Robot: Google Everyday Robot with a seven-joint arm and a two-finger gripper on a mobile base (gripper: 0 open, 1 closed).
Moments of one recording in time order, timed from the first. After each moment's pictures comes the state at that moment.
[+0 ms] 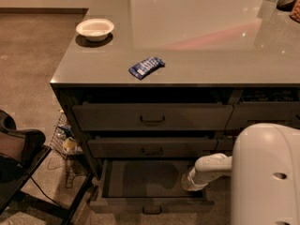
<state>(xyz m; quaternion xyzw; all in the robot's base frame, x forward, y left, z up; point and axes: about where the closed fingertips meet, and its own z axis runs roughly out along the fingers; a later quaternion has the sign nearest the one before) 0.524 -0.190 0.298 -0.77 0.62 0.01 0.15</state>
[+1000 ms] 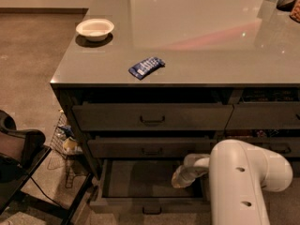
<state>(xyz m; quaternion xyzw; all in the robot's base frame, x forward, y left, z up) 0.580 -0.159 0.186 -0.78 0.61 0.06 0.15</state>
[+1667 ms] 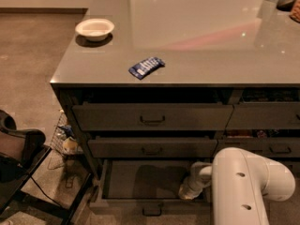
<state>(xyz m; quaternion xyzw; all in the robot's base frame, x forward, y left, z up) 0.524 -0.193 0.139 -0.75 0.65 0.11 0.09</state>
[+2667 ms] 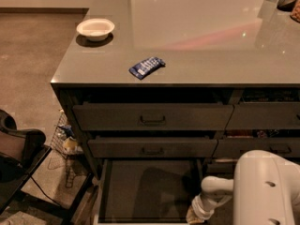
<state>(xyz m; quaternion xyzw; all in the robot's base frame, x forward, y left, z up) 0.404 -0.210 0.166 -0.72 0.67 0.19 0.05</state>
